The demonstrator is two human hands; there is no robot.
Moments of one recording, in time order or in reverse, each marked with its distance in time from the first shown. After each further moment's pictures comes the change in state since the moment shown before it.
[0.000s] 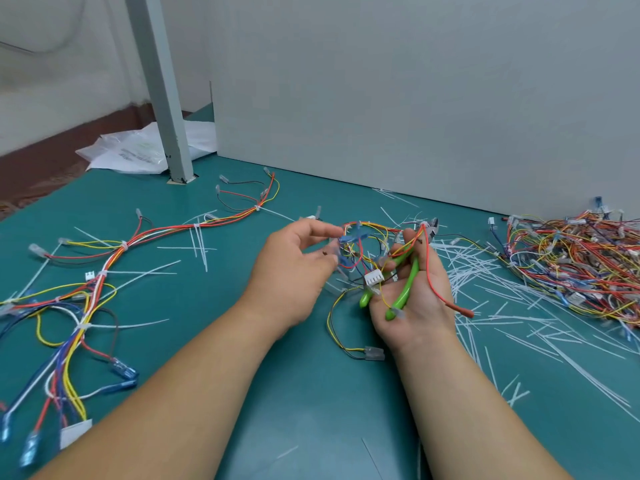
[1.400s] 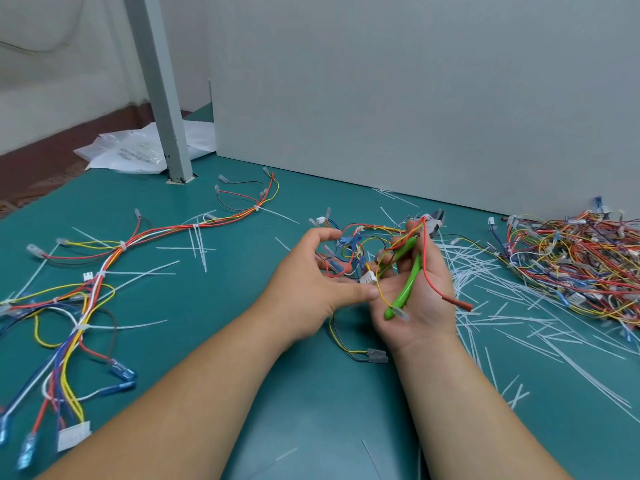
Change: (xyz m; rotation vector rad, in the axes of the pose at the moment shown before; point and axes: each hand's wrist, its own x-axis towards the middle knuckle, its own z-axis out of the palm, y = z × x) left_hand -0.008 -0.004 0.009 0.049 -0.105 -0.159; right_hand -0.002 0.000 0.004 0.068 -0.116 -0.048
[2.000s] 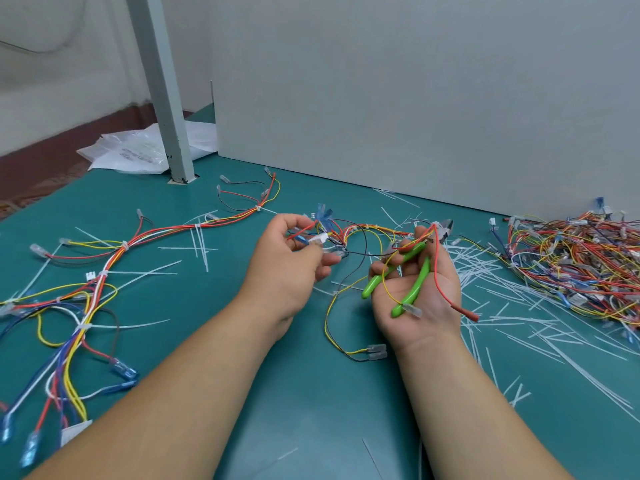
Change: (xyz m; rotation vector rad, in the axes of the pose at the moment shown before) left_hand 0.015 0.000 -0.012 -0.247 0.251 0.012; right_hand 0.007 -0.003 -0.007 0.058 0.078 -0.005
